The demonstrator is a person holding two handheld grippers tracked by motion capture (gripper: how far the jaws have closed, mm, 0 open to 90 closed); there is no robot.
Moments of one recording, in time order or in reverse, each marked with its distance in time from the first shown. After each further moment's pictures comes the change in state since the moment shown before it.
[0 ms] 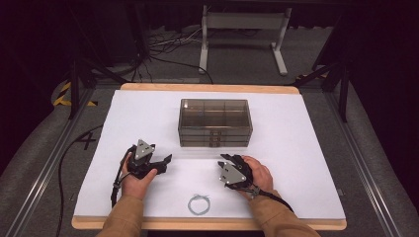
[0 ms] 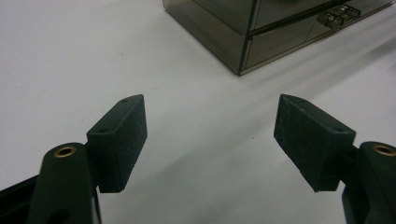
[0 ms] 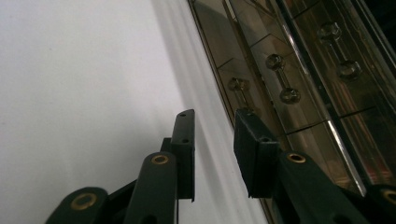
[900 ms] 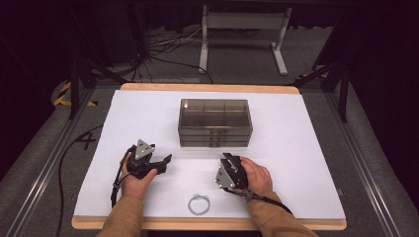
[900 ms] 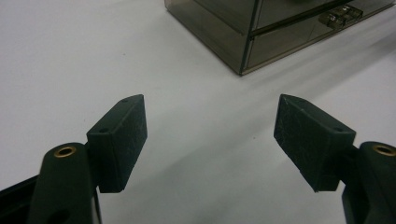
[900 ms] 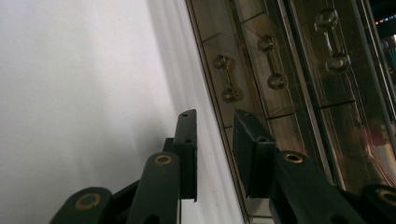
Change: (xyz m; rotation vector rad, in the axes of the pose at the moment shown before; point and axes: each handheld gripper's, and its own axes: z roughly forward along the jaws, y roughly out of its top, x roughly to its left) left arm 0.000 0.000 0.000 -0.001 0.005 -0.004; right arm 0.012 0.008 0.005 0.151 -0.138 -0.128
